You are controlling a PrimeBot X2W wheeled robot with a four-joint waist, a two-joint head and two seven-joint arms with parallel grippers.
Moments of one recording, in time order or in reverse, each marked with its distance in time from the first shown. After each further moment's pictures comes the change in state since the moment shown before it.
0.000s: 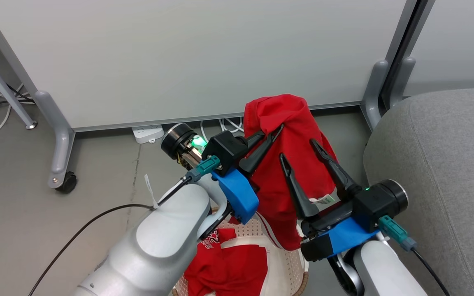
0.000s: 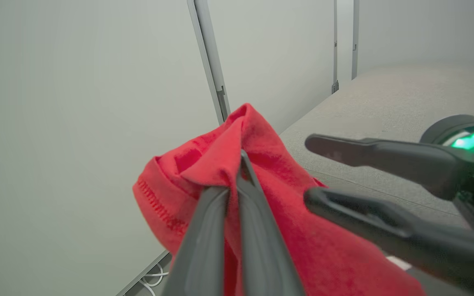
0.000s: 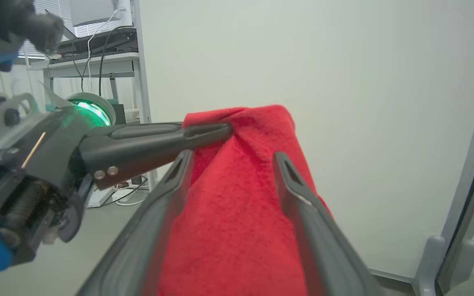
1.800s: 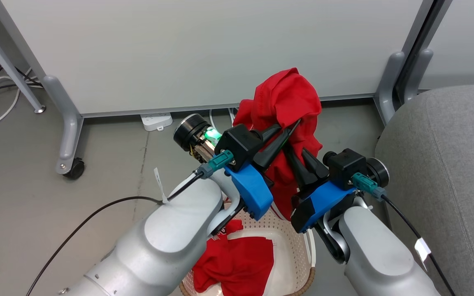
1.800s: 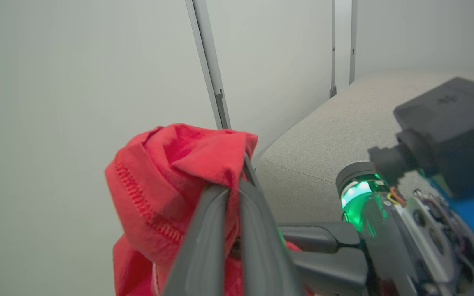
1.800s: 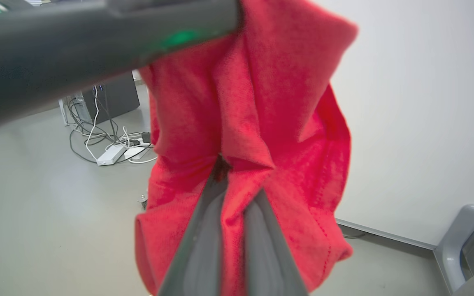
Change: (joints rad) left arm -0.054 -0.001 -0.083 -0.043 -0.072 0.035 0.000; right arm -0.260 0.001 0.092 0.409 0.104 0.000 0.000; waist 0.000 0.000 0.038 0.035
